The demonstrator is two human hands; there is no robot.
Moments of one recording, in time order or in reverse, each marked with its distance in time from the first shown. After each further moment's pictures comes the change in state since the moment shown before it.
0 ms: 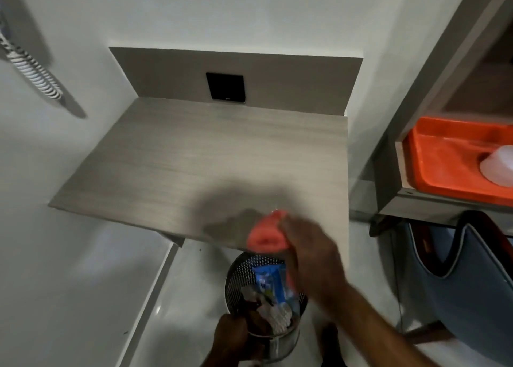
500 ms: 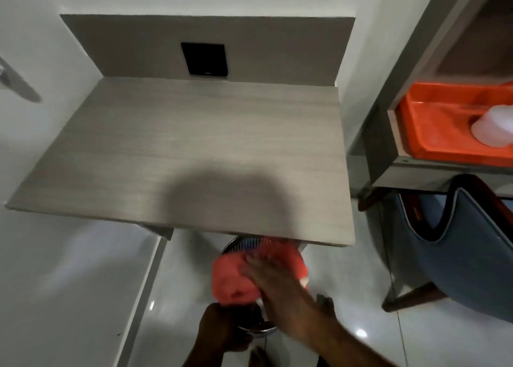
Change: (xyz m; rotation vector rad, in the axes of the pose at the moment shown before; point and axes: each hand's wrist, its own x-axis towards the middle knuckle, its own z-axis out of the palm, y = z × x) left_hand 0.033 -0.012 -0.038 -0.006 -0.150 -0.029; right_hand -0.090 -0.020 0.093 0.153 -0.512 0.203
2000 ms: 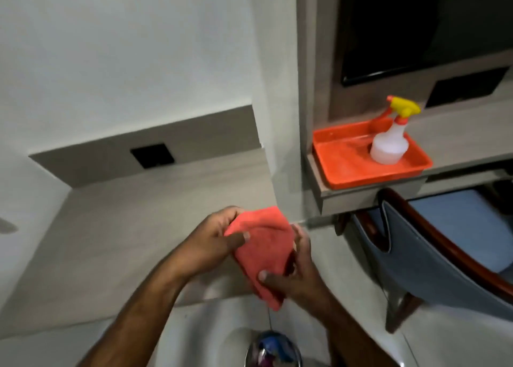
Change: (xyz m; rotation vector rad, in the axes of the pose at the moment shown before) left_hand -0.206 0.267 0.080 0.611 -0.376 1.048; right_hand -0.036 0.018 -0.177 1.063 0.556 0.267
